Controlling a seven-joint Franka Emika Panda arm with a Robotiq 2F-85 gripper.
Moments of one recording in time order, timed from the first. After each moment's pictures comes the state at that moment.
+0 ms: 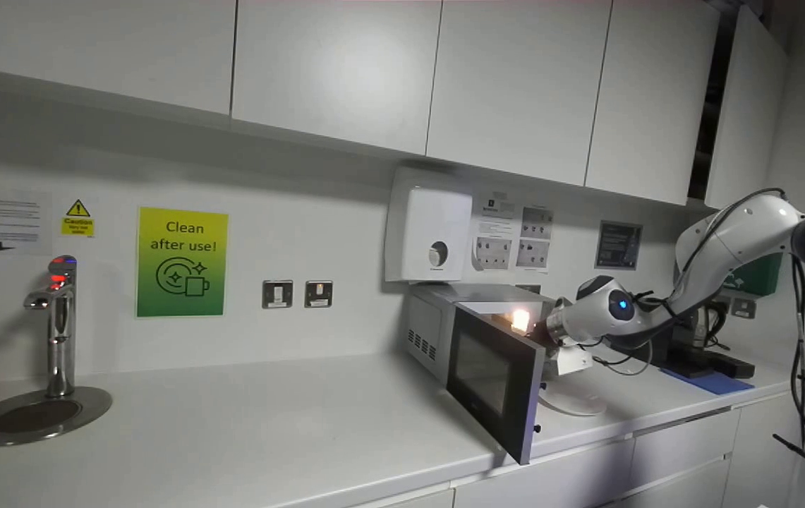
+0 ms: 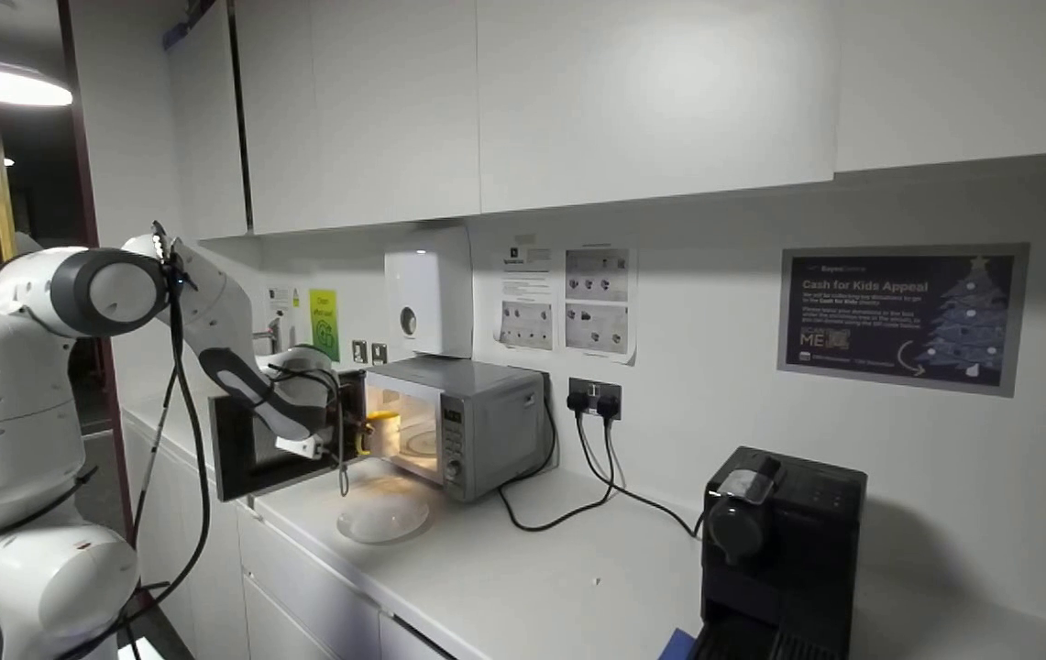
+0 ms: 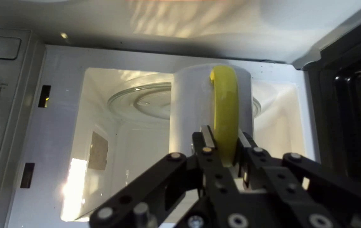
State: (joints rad) arm 0.21 -0.06 0.04 -2.32 -1.92 2.96 2.02
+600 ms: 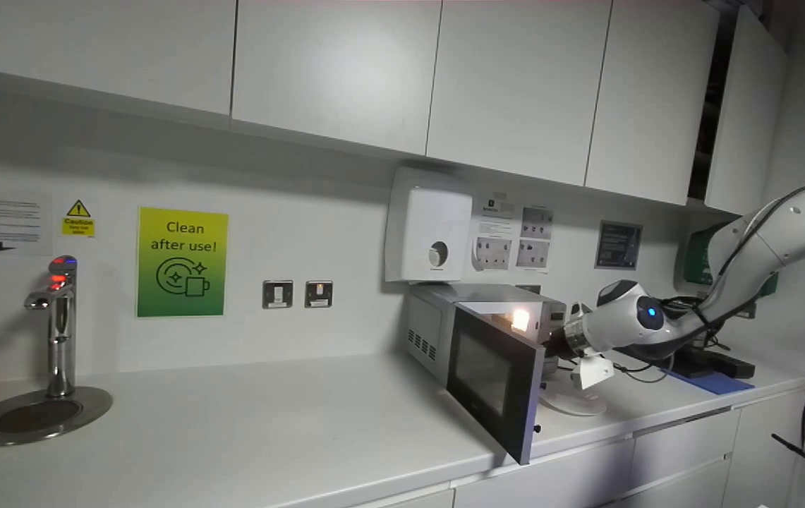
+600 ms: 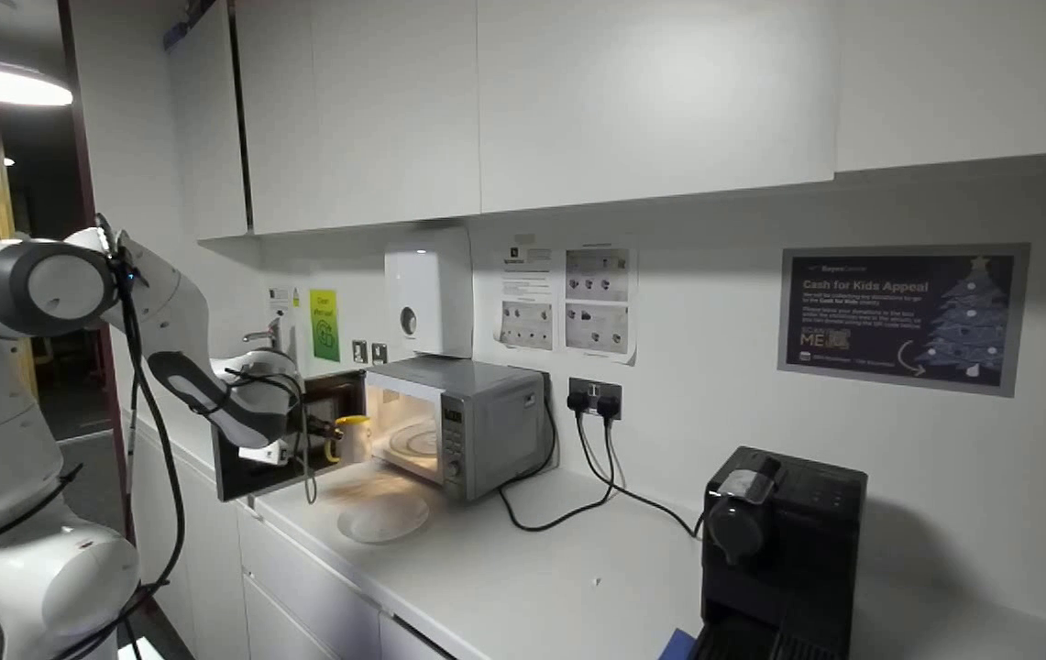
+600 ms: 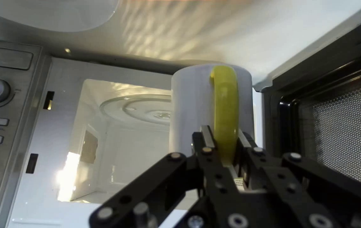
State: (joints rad) arm 0.22 -0.23 0.11 -2.50 -1.84 2.92 1.94
